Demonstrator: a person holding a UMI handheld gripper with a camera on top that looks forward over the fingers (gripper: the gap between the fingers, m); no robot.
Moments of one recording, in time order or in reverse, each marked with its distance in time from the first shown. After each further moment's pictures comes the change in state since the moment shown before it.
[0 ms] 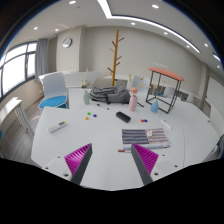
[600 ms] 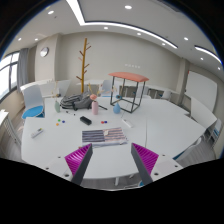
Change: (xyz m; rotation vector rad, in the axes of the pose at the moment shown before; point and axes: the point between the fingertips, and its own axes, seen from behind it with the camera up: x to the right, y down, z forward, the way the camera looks) arm 0.220 -0.006 -0.156 0.026 0.218 0.101
